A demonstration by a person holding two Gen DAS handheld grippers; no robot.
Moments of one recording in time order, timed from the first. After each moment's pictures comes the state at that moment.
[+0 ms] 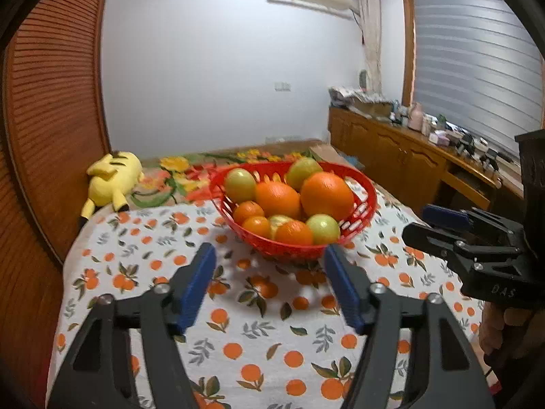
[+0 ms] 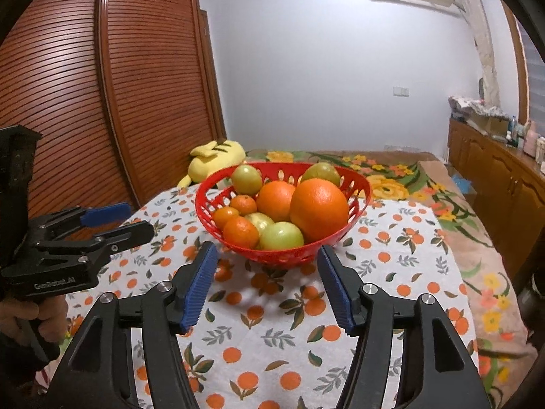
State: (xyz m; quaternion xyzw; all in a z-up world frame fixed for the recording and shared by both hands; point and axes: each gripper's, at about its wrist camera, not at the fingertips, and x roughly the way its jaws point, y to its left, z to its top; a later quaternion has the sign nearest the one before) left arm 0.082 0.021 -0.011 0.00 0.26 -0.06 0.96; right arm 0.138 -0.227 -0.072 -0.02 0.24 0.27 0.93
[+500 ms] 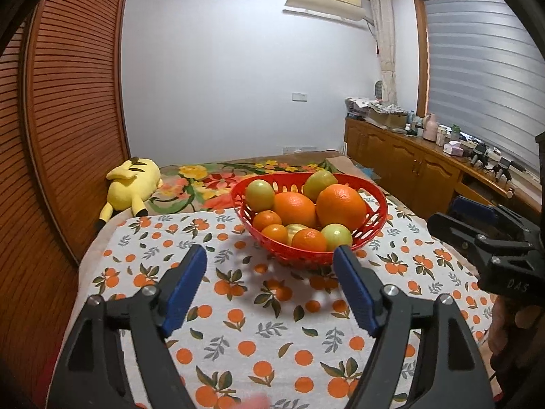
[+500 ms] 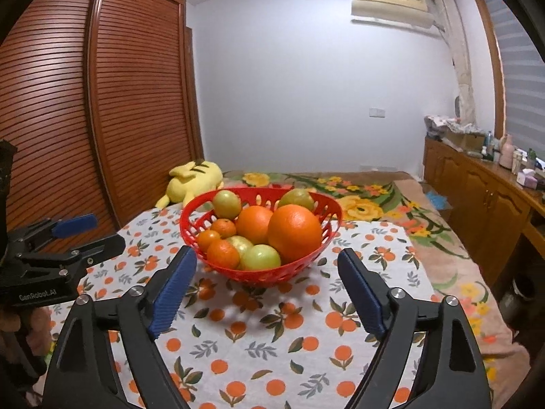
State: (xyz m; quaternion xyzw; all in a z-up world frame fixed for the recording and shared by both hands) left arm 0.066 0.026 -0.006 0.00 0.25 -0.03 0.97; right arm 0.124 -0.233 -0.057 -0.02 0.20 0.22 0.95
